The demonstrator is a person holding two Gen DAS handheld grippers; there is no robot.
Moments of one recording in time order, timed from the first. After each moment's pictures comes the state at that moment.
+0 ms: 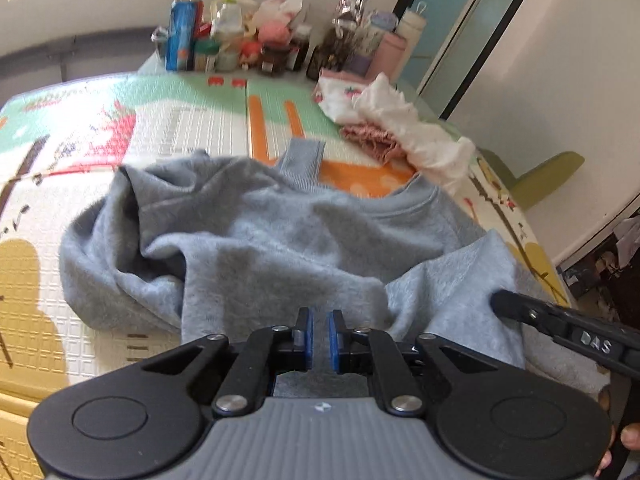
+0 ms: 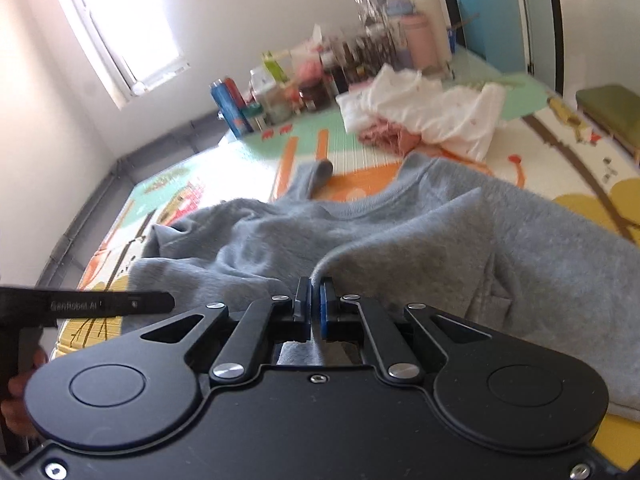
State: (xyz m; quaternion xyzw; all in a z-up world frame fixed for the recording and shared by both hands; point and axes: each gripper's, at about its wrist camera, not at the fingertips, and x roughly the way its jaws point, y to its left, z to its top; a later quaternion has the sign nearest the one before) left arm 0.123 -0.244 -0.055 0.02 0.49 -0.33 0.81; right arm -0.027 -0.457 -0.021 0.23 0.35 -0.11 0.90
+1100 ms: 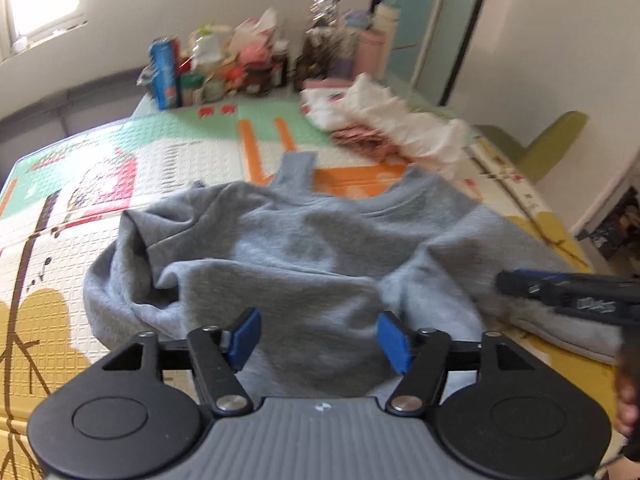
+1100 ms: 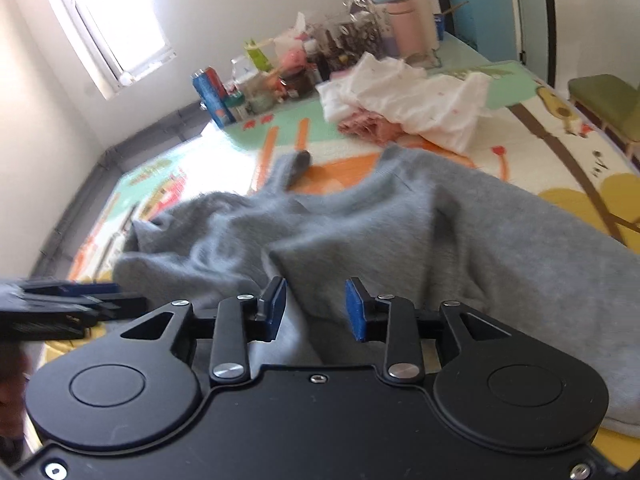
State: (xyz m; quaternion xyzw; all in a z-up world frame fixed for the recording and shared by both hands) left arm 0.079 -0.258 -0.024 0.10 0.44 -0.35 0.82; right arm -0.040 -0.481 -0.028 0.23 0.38 -0.12 0.89
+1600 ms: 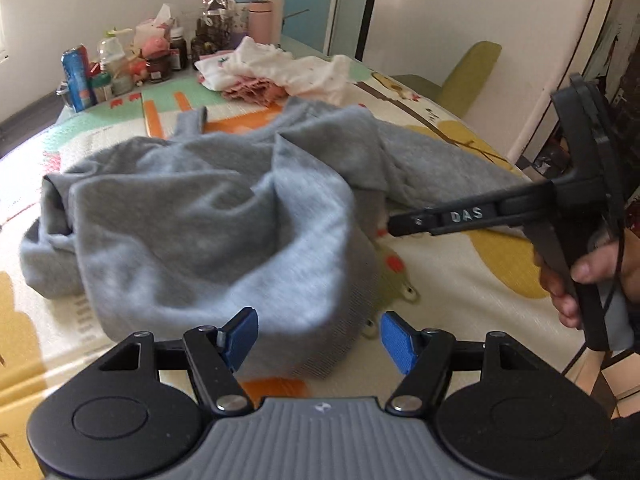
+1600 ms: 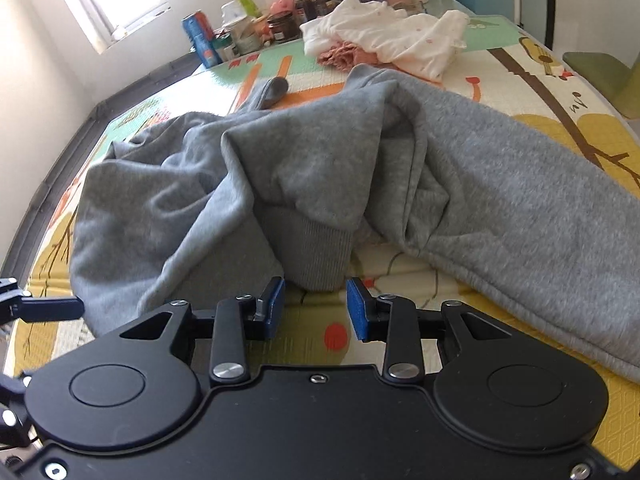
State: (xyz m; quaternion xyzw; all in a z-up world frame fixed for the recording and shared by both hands) left arm -0.034 -0.260 -0.063 0.17 0.43 -0.43 0.78; right arm -0.095 -0.471 -0.074 0.21 0.43 -0.10 0.87
